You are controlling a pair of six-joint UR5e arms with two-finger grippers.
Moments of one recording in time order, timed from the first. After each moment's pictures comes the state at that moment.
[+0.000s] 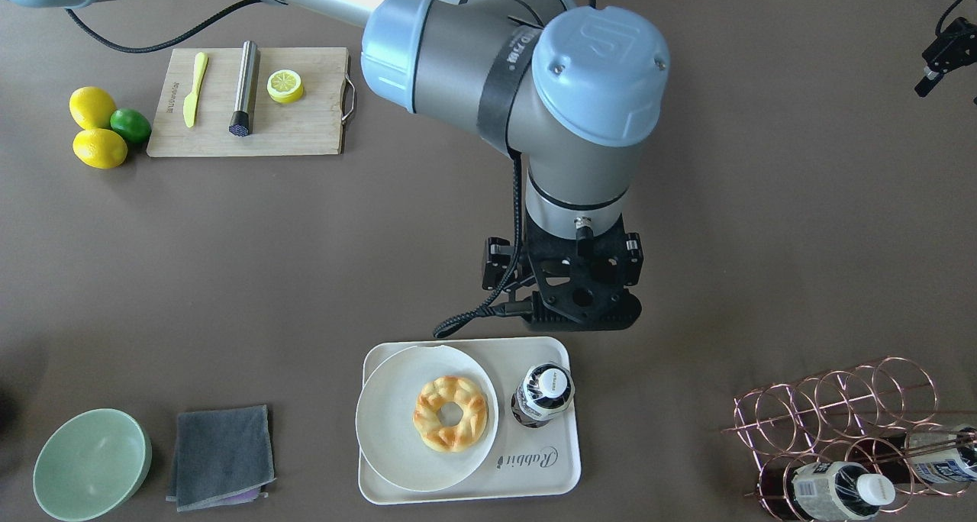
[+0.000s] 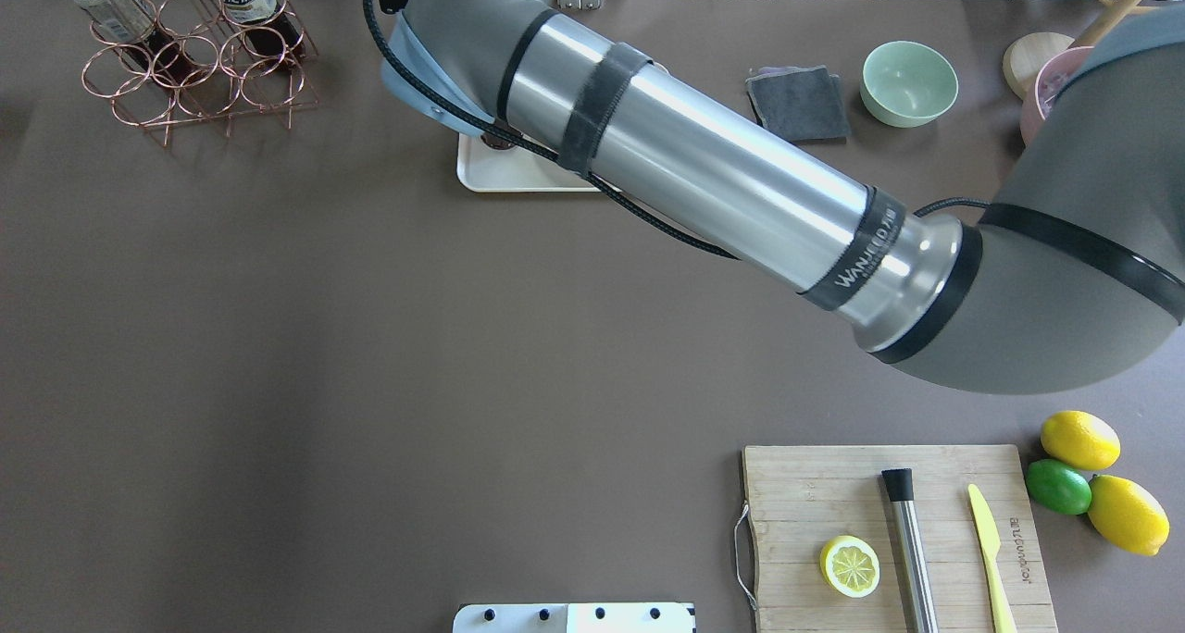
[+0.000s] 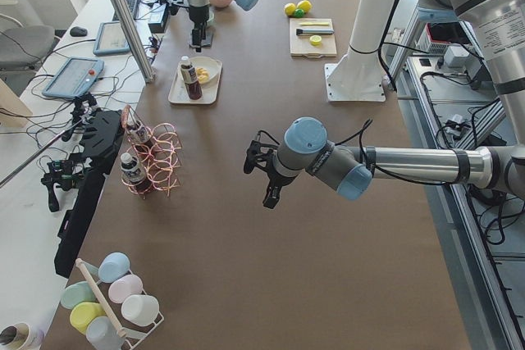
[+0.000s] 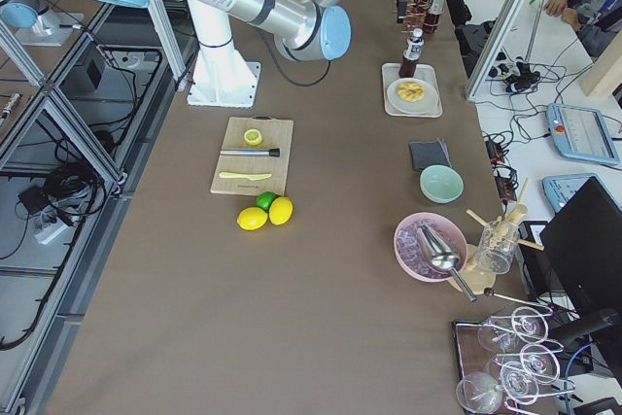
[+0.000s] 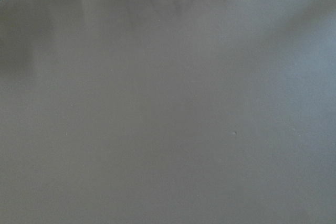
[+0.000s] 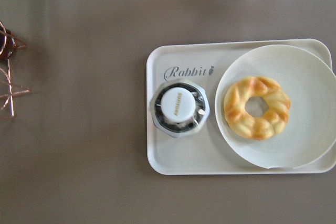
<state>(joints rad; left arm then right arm) -1.40 -1.13 -1.99 -2.17 -2.36 -0.35 0.78 -0.16 0.93 -1.60 2.02 1.05</state>
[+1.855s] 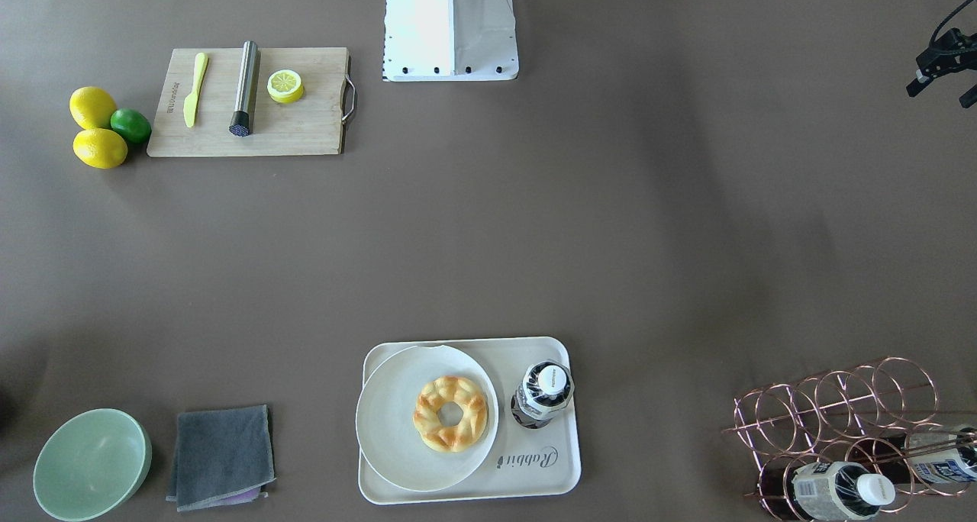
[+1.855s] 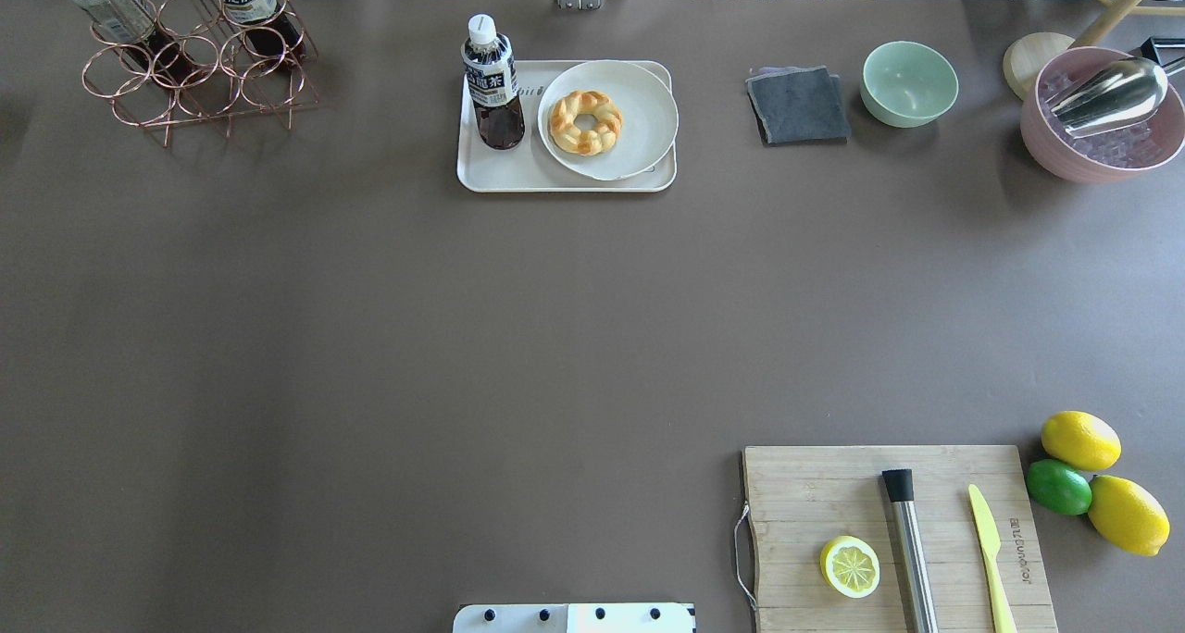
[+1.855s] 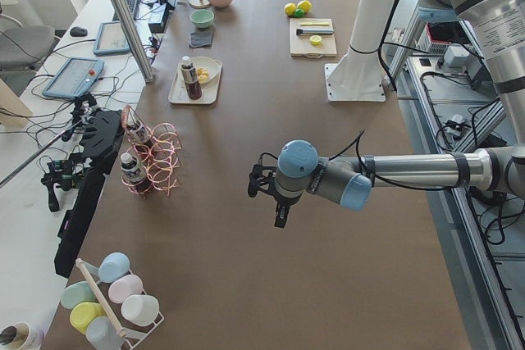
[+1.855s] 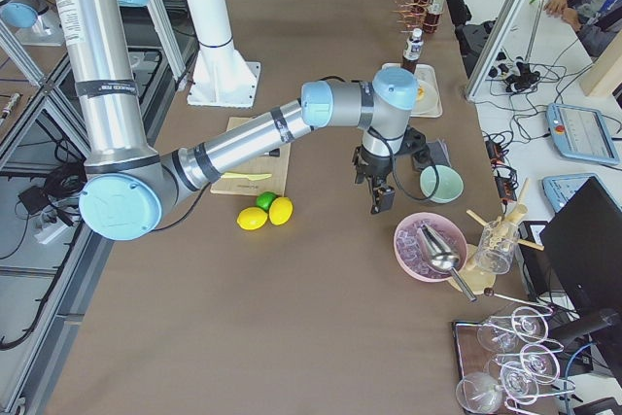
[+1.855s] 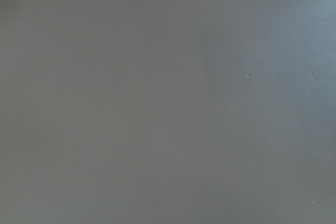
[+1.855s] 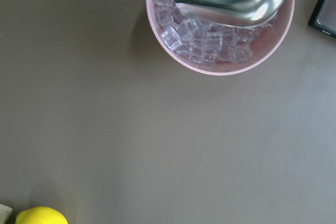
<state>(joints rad) -1.40 -1.14 -1.92 -2.00 -2.42 -0.20 1.48 -1.41 1.88 -2.01 2.23 -0.29</state>
